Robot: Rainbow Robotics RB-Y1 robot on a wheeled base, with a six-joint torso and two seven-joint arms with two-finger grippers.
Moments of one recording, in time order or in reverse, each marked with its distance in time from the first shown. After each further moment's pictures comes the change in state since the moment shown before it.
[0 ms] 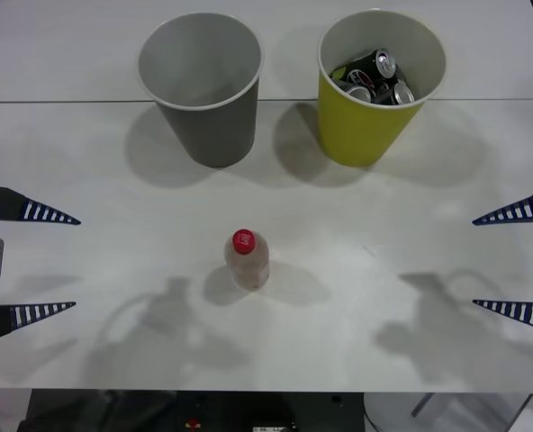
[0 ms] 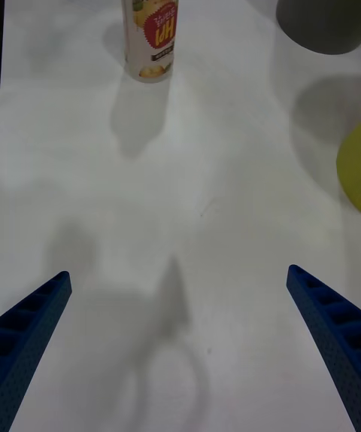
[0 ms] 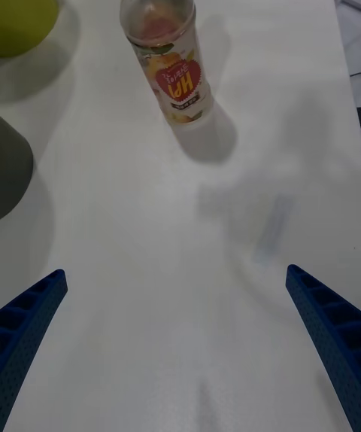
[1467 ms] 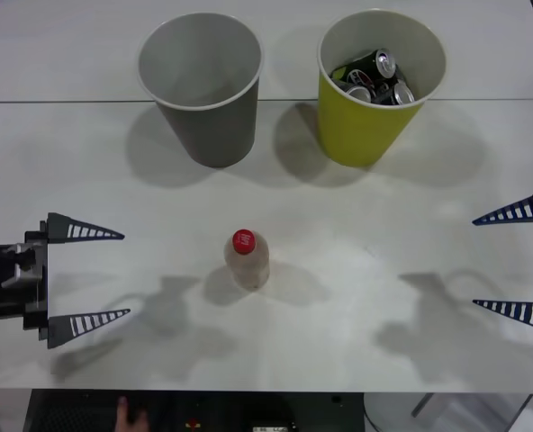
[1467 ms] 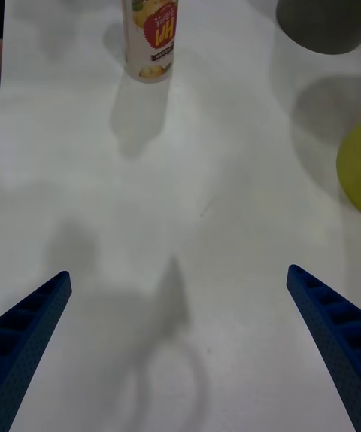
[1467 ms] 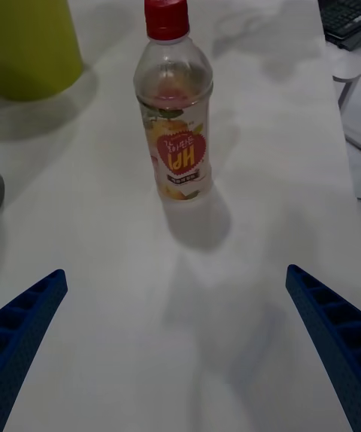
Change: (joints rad) right arm 0.000 0.000 0.000 0.000 0.000 0.000 0.000; left arm -0.148 -0.124 -0.311 0.283 0.275 0.066 -0.199
